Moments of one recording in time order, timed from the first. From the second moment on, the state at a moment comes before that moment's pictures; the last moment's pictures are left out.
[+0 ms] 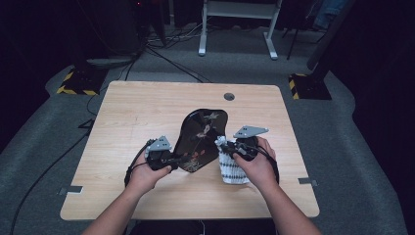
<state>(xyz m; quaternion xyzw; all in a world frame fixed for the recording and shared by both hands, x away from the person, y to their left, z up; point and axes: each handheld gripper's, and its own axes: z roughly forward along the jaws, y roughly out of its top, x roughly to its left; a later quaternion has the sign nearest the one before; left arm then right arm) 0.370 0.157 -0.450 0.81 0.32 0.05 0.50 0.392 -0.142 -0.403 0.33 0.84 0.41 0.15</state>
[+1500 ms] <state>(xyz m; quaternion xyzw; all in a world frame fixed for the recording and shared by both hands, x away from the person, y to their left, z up) 0.372 0.161 -0.449 0.81 0.30 0.05 0.49 0.422 -0.139 -0.282 0.27 0.83 0.46 0.16</state>
